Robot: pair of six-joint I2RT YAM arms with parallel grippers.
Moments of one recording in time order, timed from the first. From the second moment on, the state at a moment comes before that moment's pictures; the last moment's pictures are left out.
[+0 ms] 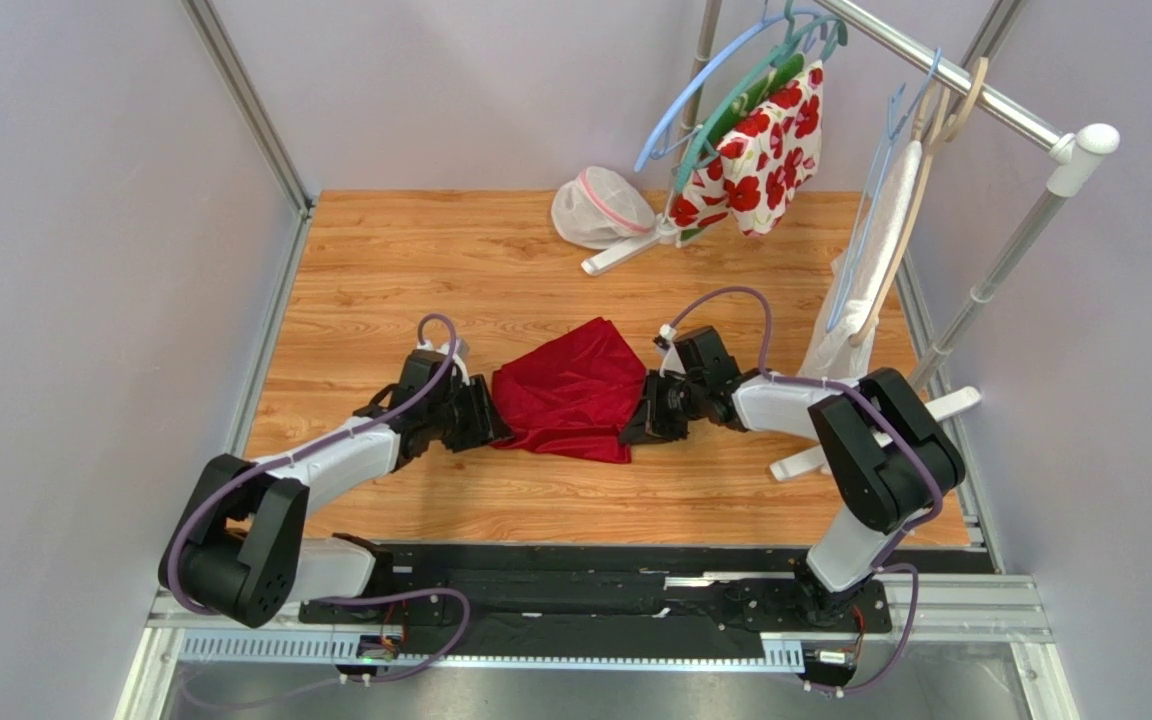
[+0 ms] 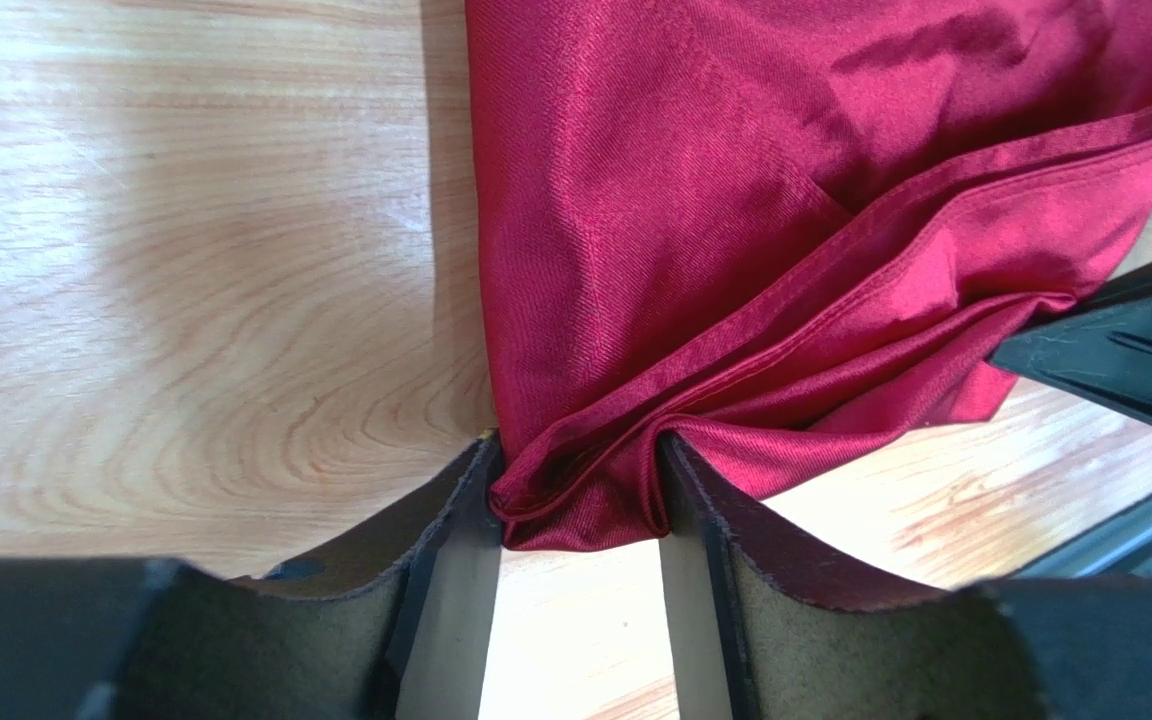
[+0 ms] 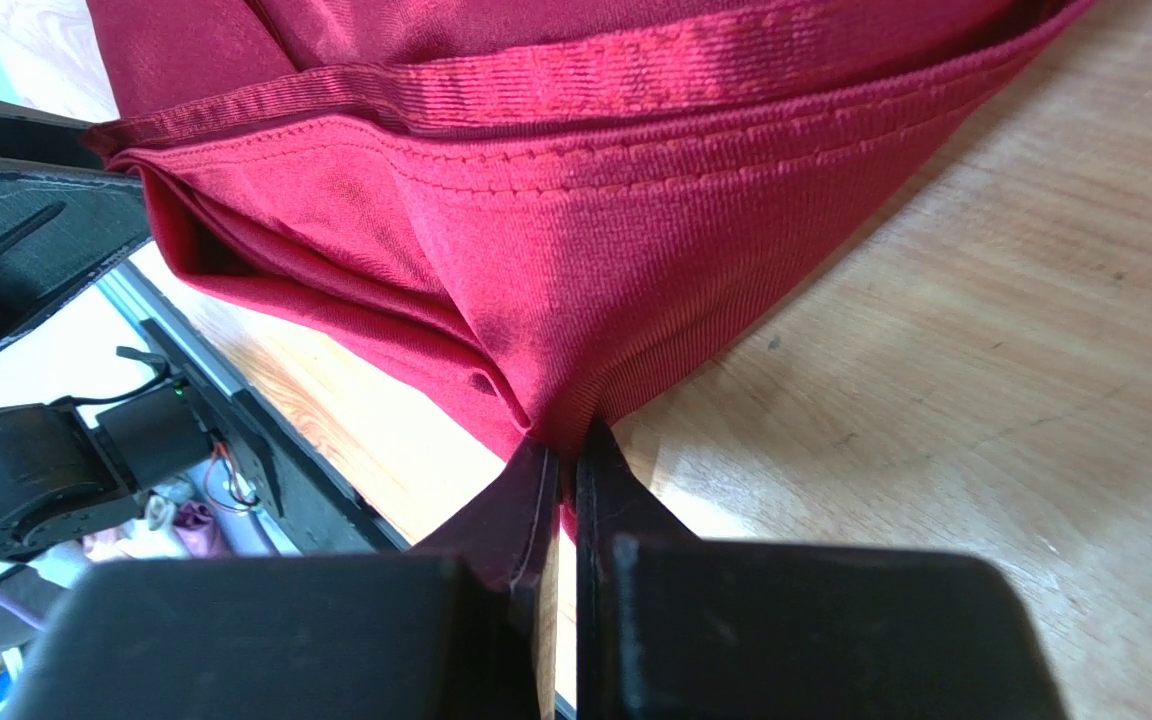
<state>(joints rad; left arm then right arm) -0.37 1.29 0.49 -0.07 0.23 -0.62 0.50 1.68 0.74 0.00 -0.52 0.69</state>
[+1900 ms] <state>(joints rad) -0.25 1.60 0.74 -0.40 0.58 -0.52 1.28 1.55 0.80 0.07 0.33 -0.25</state>
